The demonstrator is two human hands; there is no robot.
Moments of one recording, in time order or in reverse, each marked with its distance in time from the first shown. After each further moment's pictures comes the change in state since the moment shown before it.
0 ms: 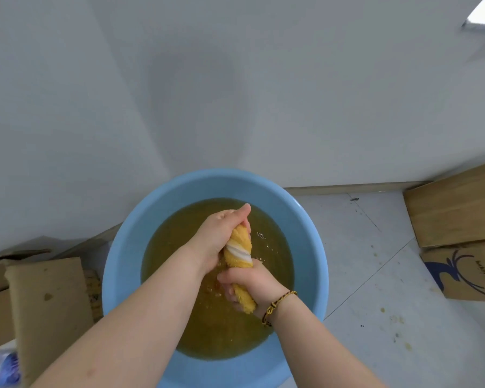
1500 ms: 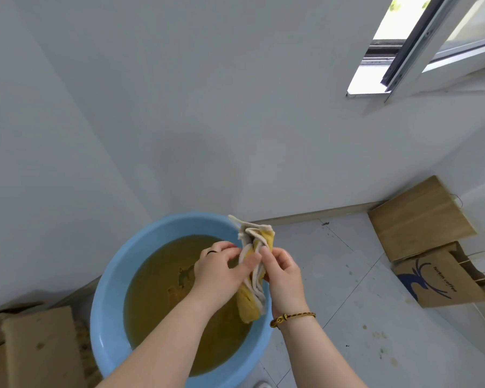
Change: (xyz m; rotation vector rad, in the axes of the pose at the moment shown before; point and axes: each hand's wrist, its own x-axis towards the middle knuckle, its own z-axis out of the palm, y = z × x) left_hand -0.083 0.038 0.095 0.780 0.189 0.263; right_hand -0.122 -0.043 -0.048 0.296 0.526 -0.588
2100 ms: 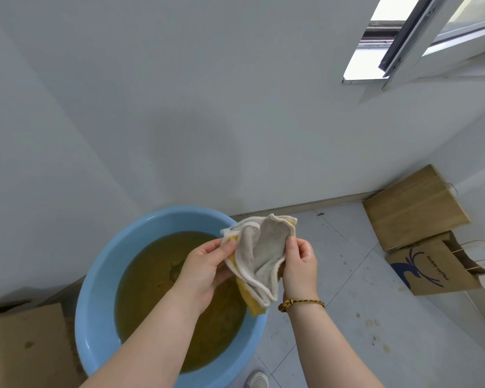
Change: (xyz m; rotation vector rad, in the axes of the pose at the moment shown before) left_hand 0.013 0.003 0.006 -1.091 -0.151 -0.291; right_hand 0.029 -0.002 -0.028 -0.135 0.296 -0.036
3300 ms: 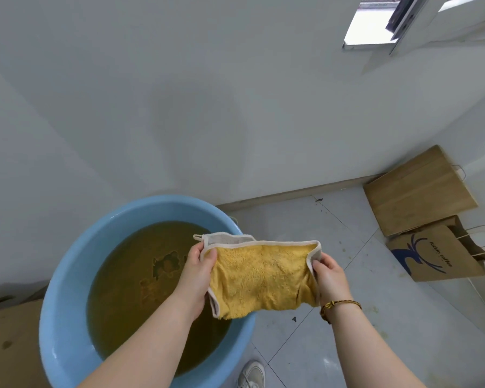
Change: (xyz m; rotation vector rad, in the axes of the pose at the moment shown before) left_hand 0.059 -0.061 -0.007 0.145 0.189 -0.056; right_hand 0.072 0.057 -0.076 -0.031 -0.028 0.313
